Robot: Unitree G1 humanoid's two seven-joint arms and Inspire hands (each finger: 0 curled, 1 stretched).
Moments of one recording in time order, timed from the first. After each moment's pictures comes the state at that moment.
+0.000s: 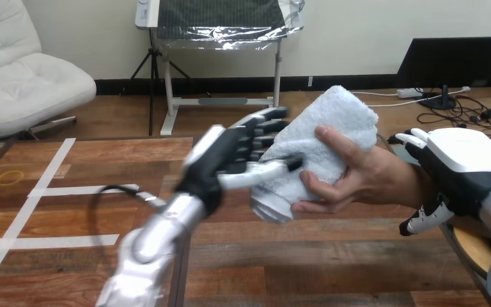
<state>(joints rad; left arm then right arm) -0.35 0.08 -0.07 0.42 0.02 -0.17 -0.34 -0.15 -0.74 0.11 -0.07 -0.74 0.14 0.34</state>
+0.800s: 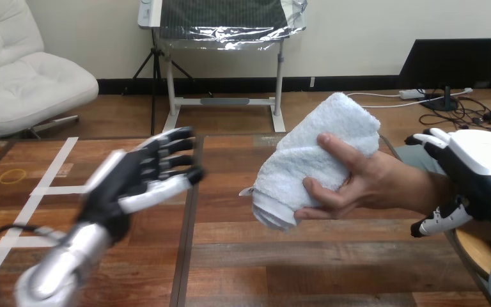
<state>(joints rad) -0.19 0.30 0.12 0.40 -0.13 -0.21 -0.45 -0.06 -0.75 0.01 -0.17 -0.69 0.17 0.36</state>
